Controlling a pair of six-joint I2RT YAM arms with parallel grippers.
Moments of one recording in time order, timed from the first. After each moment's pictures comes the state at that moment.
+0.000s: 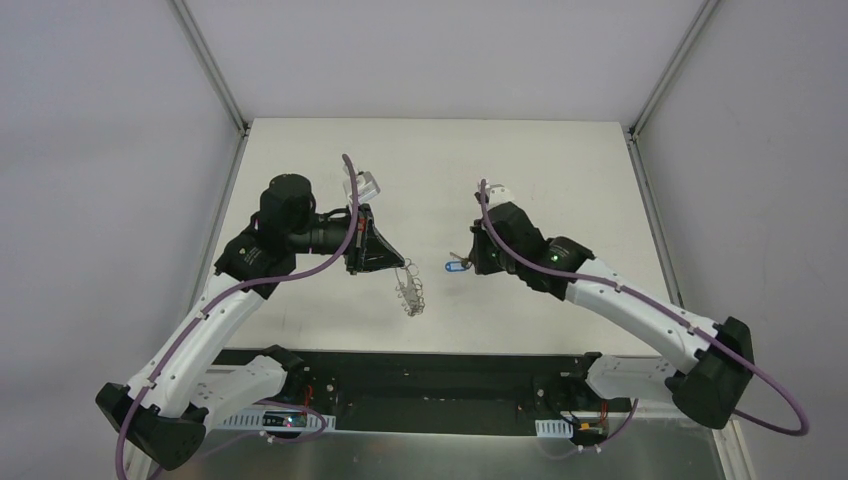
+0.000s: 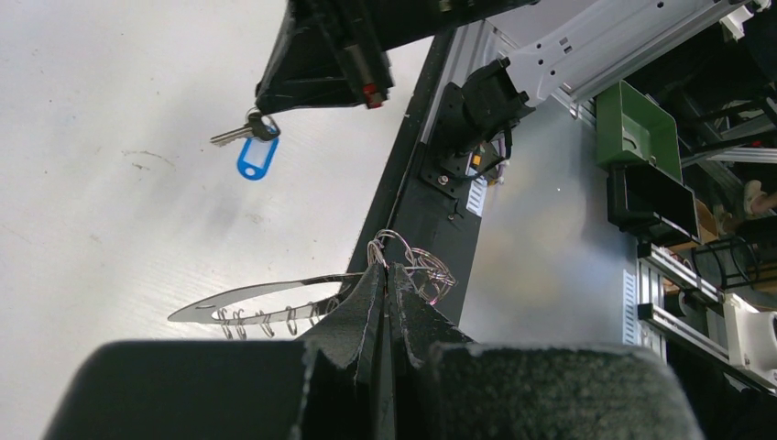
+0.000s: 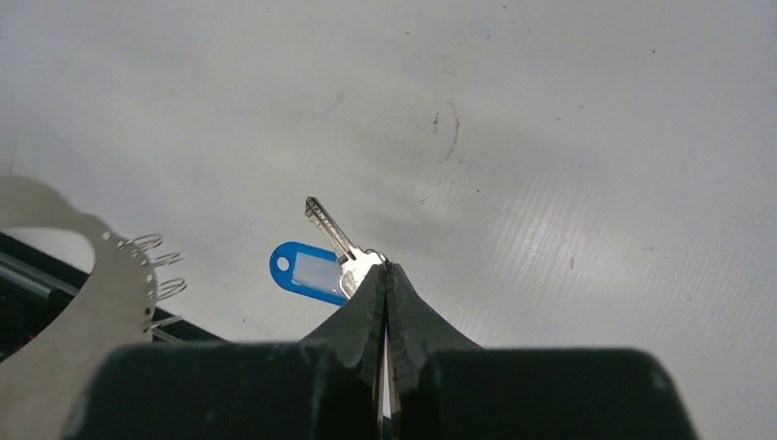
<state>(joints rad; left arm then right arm) -0.50 0.94 1.05 -0.48 0.86 -0.24 0.84 1.23 0.99 -0.55 0.21 0.51</state>
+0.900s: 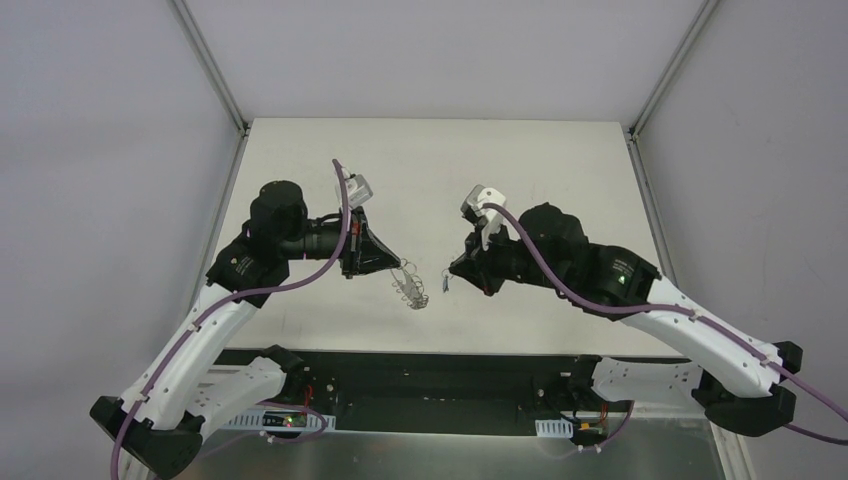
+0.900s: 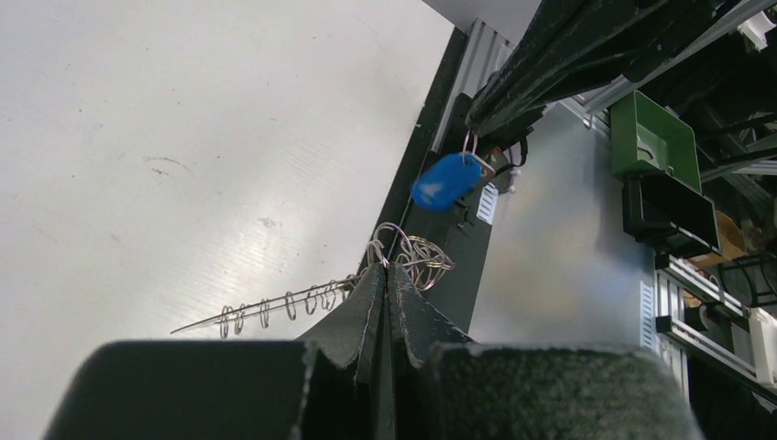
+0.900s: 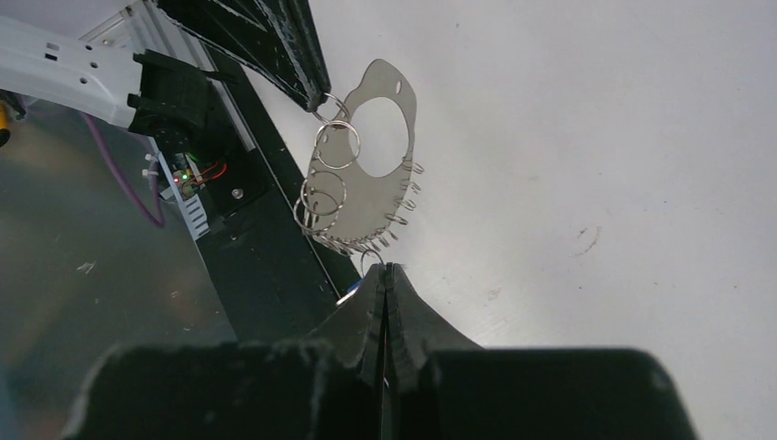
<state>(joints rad) -0.50 0.89 1.03 -0.47 0.82 -0.24 1.09 1.01 1.28 -0.72 -0.03 0.15</state>
